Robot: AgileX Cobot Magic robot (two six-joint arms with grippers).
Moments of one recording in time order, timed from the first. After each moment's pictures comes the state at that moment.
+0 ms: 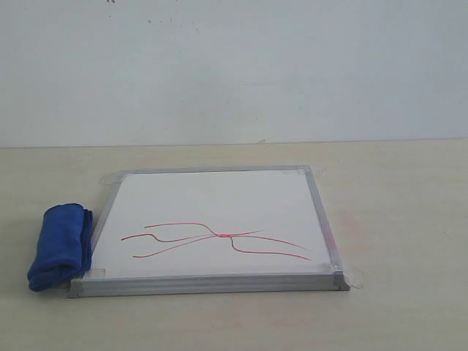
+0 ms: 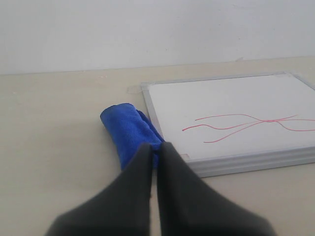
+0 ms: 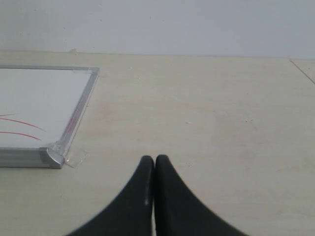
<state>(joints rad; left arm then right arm) 0.00 0.00 0.00 -0.03 0.29 0.04 0.02 0.00 0.00 0.01 0.34 -0.02</state>
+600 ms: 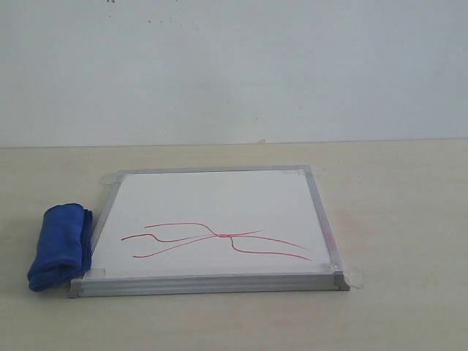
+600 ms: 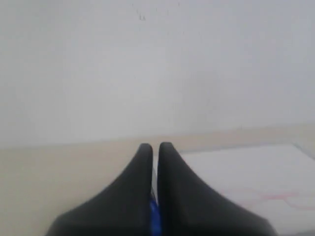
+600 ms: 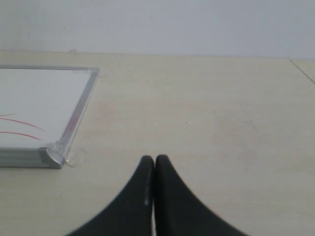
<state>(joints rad) 0.00 0.00 0.00 -0.02 0.04 0.04 0.02 0.00 0.00 0.01 0.34 -0.02</state>
